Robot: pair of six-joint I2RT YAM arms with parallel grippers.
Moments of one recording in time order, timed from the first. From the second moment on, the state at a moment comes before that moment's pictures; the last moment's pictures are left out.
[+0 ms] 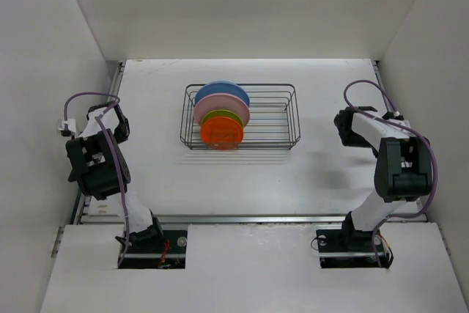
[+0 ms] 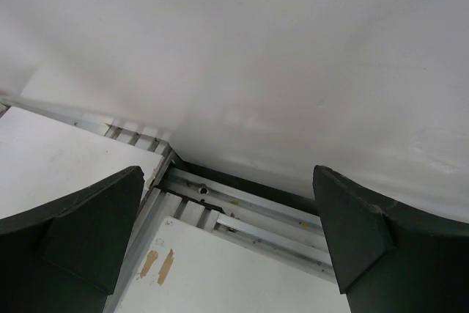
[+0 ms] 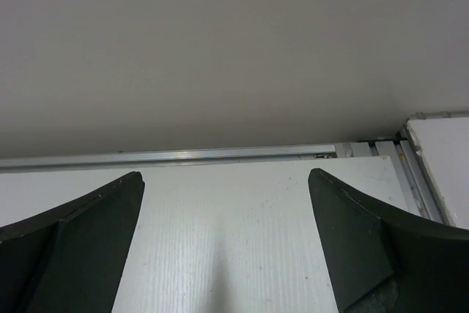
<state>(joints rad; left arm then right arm) 0.34 1.75 1.20 -1.45 -1.41 -1.88 0.01 1.66 1.06 -1.33 1.47 1.99</state>
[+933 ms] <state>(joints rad) -0.10 1.39 1.88 -1.15 -0.18 0.11 0.39 1.27 1.44 -0.42 -0.05 0.23</state>
